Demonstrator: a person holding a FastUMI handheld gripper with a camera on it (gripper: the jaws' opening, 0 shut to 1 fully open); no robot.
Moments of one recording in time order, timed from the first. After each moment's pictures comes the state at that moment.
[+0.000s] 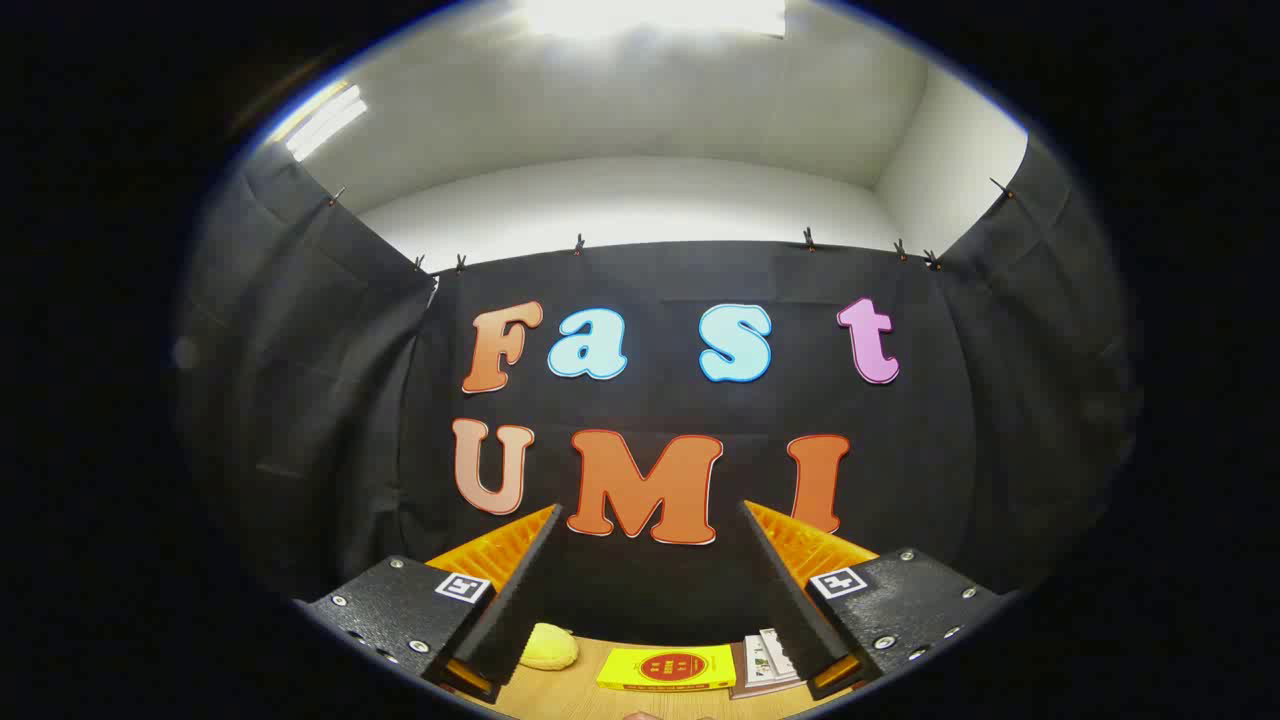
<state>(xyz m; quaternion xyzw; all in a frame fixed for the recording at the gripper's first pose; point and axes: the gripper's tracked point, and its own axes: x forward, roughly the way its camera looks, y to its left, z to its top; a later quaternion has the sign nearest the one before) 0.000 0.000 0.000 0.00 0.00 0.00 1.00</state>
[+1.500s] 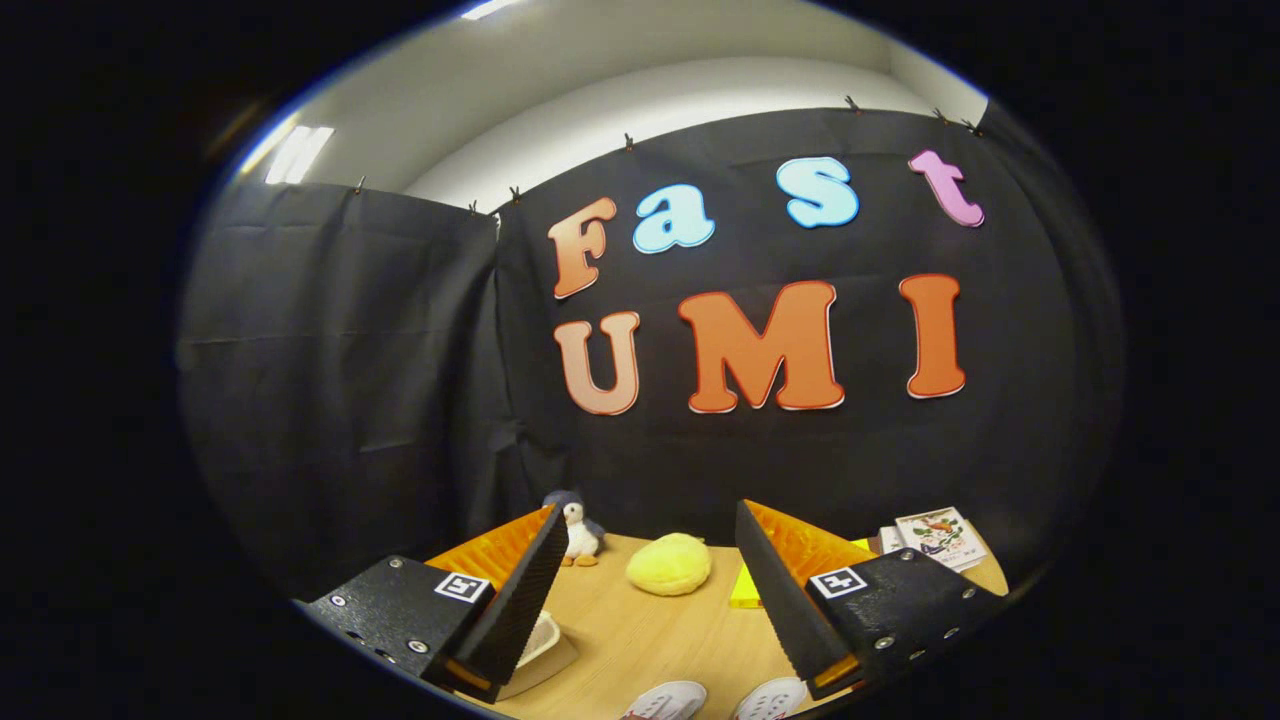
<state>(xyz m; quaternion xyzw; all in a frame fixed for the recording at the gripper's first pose) -0.046 0.116 -0.138 0.11 0.19 0.16 0.96</state>
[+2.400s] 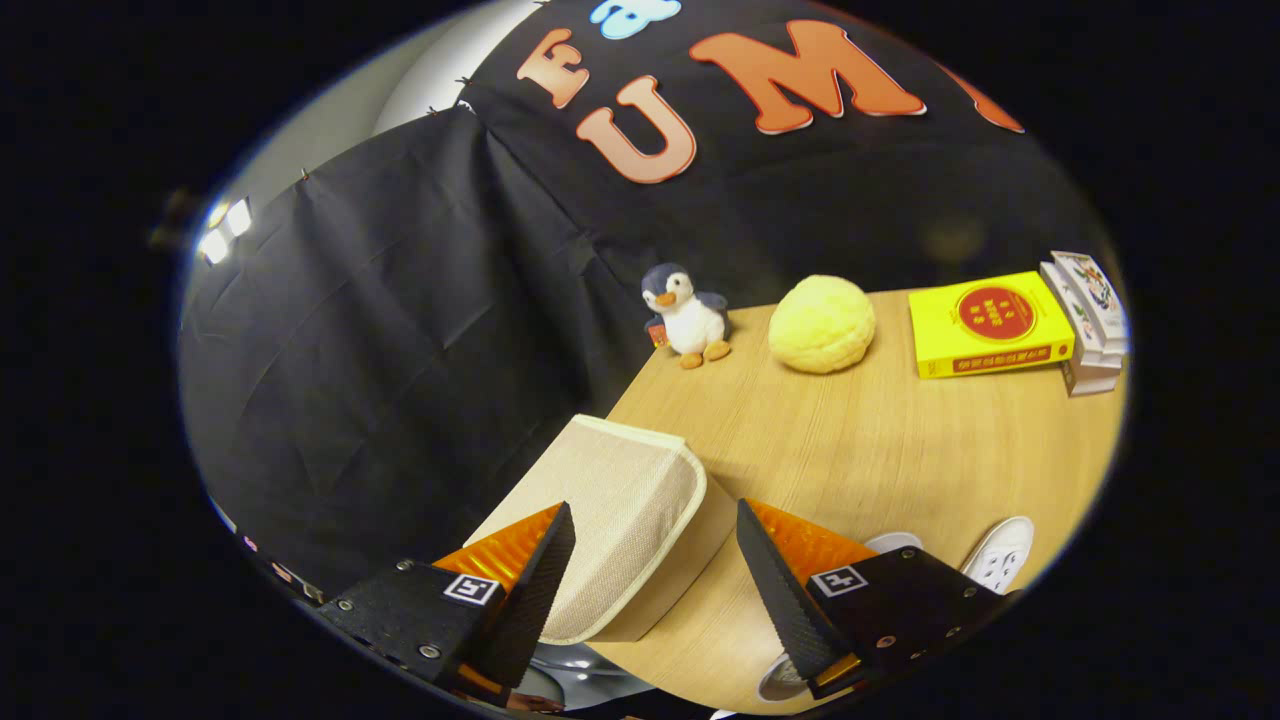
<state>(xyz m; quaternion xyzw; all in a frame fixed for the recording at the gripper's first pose) -0.148 0.260 -0.312 0.25 0.50 0.30 0.78</state>
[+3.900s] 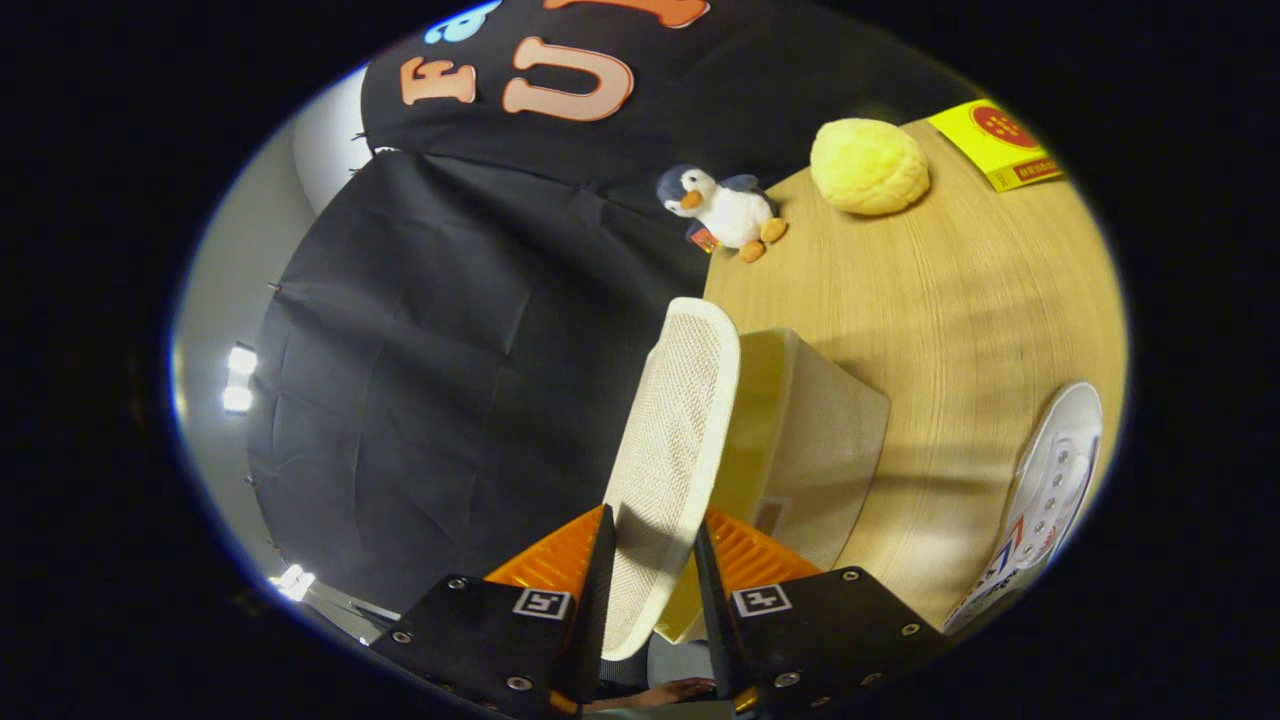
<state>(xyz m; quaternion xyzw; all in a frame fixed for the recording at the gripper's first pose) -0.165 0.339 -0.286 0.41 0.56 0.32 0.64</state>
